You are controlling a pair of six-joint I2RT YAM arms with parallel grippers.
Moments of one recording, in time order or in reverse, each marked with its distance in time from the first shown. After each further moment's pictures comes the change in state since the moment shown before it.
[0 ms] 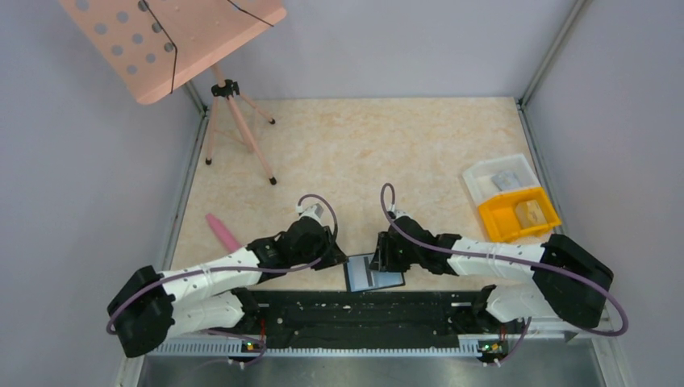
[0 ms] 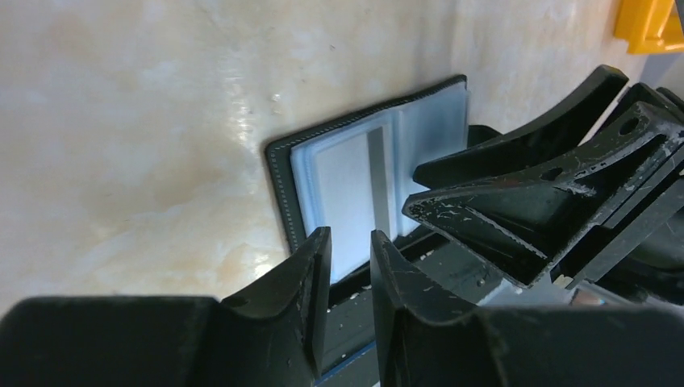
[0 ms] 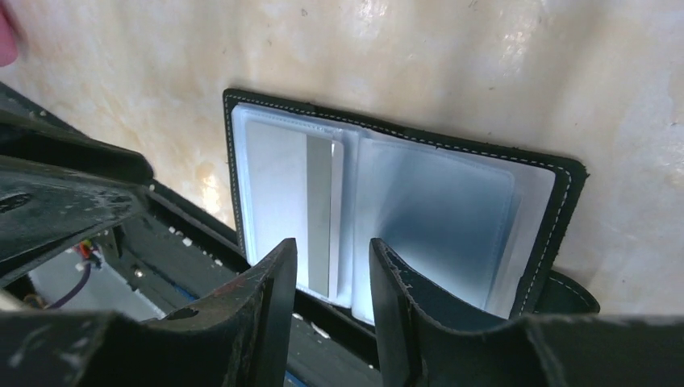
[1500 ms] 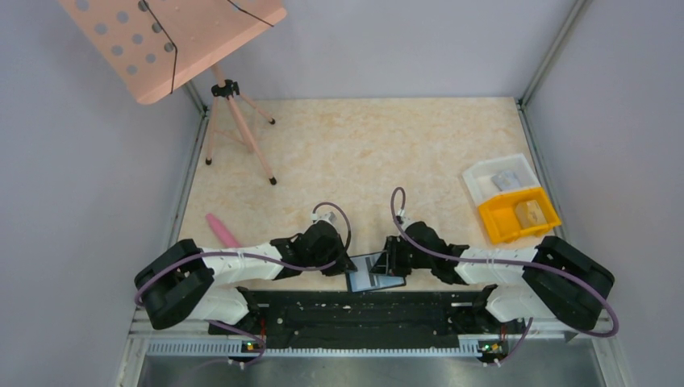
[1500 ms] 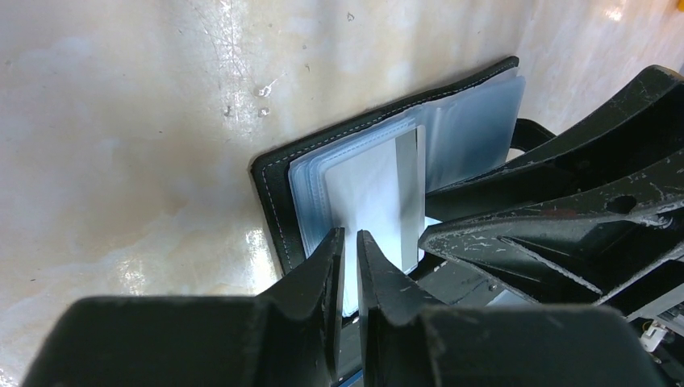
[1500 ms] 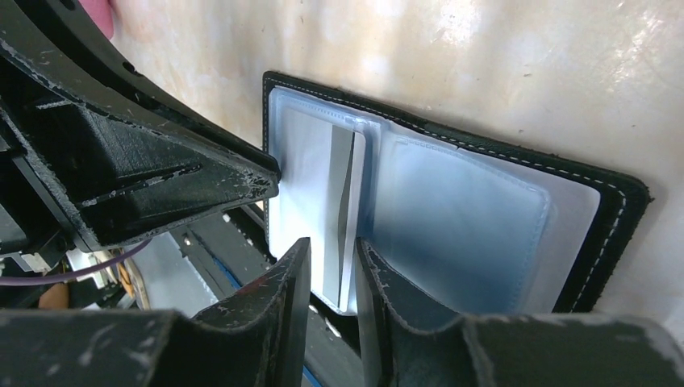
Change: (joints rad) left arm -0.045 0.275 -0.012 0.219 0.086 -0.067; right arm -0.091 -0.011 -0.224 0.389 -0.211 0.041
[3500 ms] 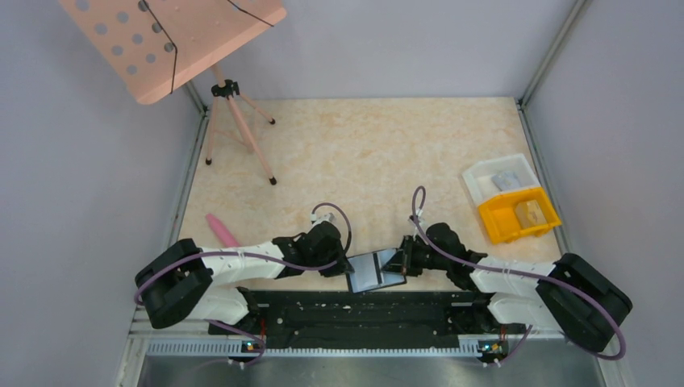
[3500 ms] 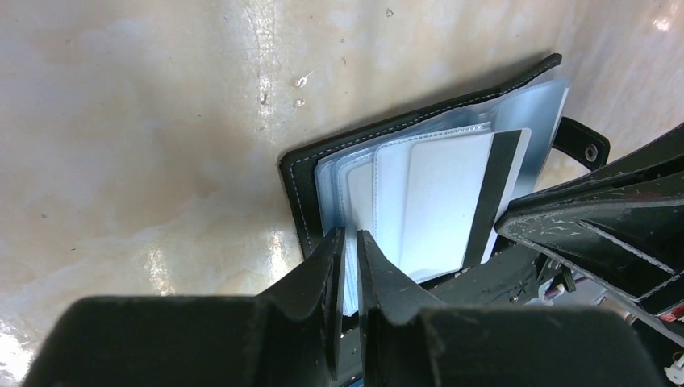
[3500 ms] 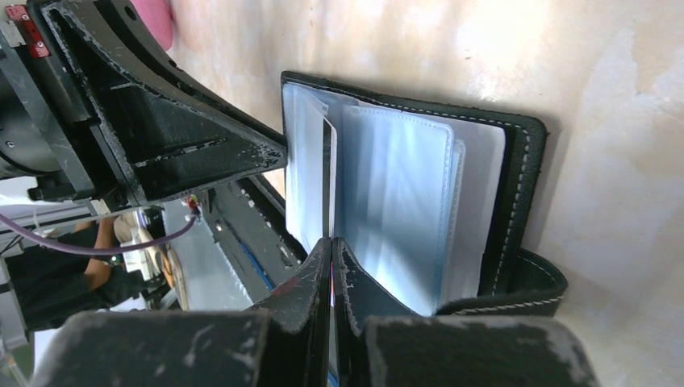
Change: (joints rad) left arm -0.023 0.003 0.039 -0.110 -0.060 -0.008; right arm -0.152 -0.126 -0.146 0.131 -0.153 0.009
